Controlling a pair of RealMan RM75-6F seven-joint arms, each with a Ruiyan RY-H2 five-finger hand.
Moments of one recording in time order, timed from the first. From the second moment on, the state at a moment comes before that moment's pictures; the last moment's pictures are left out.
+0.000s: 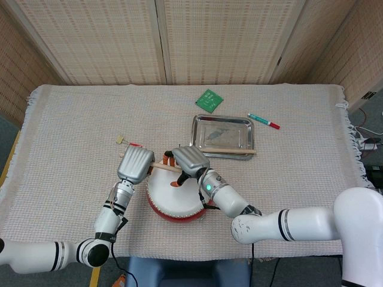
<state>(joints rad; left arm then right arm) -0.88 -1.54 -0.27 -1.71 0.87 1.22 0.86 1.34 -1.37 0.21 -1.77 -0.36 0.85 -0.31</state>
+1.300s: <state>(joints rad) -0.88 -1.55 -0.22 -1.73 0.95 1.27 0.88 1.24 -1.52 0.31 -1.71 -0.43 0.97 -0.30</state>
